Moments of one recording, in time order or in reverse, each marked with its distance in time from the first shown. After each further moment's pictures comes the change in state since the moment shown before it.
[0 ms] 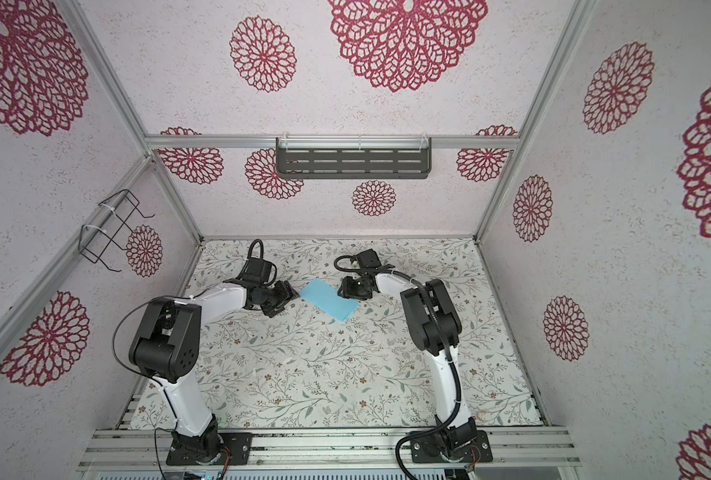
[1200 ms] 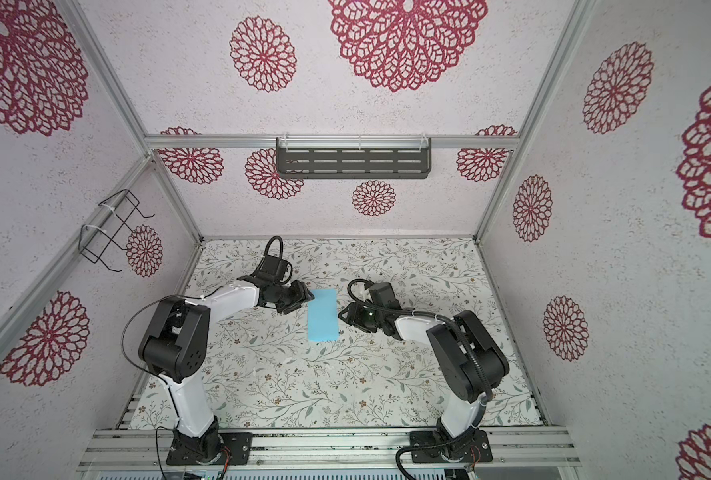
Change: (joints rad) left arm -0.122 0.005 0.074 -0.018 0.054 0.073; right arm 0.061 -0.446 -0.685 0.517 -0.071 0.422
